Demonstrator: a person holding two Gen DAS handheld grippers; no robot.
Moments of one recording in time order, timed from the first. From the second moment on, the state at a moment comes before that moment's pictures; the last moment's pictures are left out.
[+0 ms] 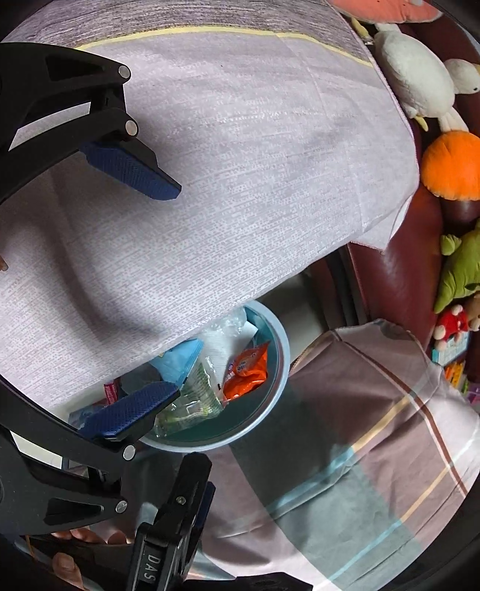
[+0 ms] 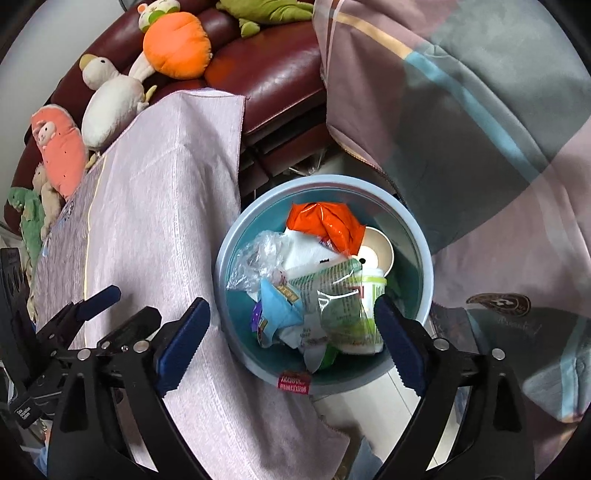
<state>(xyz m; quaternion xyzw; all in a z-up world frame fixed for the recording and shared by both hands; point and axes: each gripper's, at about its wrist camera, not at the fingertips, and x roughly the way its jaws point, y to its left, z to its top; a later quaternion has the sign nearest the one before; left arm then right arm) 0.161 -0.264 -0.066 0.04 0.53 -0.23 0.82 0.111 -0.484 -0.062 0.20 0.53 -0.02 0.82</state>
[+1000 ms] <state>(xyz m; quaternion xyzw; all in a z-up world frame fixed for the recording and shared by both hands) 0.057 -0.209 -0.001 0.04 0.46 -0.21 0.86 0.003 -0.428 0.002 0.14 0.50 -0.03 0.86</state>
